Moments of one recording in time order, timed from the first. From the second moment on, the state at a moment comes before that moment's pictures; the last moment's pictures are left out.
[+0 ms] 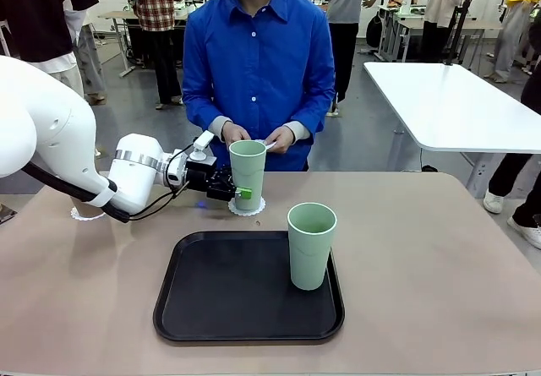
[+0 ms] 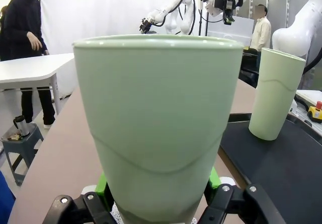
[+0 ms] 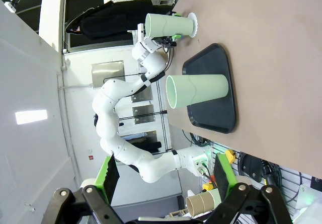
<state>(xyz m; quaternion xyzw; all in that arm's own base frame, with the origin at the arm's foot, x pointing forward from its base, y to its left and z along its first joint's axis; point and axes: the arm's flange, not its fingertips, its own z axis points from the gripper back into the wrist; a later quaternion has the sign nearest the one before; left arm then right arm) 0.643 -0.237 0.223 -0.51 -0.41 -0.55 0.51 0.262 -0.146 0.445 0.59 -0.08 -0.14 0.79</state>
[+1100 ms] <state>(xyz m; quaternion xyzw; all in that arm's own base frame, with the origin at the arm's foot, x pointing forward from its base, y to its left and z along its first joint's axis) 0.648 -0.239 0.215 -0.51 -0.41 -0.56 0.51 0.262 -0.146 0.445 0.59 -0.08 -0.14 0.79</state>
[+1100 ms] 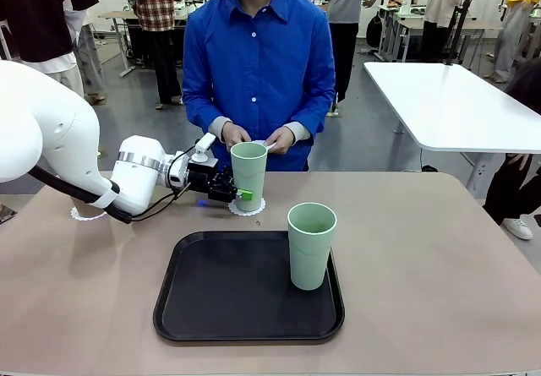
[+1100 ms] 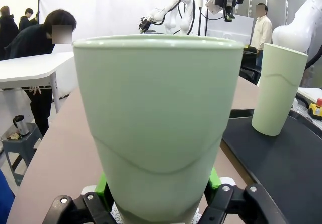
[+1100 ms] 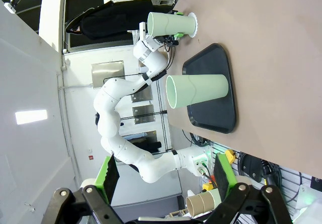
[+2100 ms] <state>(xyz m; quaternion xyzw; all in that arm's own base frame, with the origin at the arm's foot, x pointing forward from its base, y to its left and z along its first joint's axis) 0.650 -0.239 0.219 -0.51 -0.41 -0.57 0.50 0.262 -0.146 0.445 0.59 -0.08 -0.14 0.79</state>
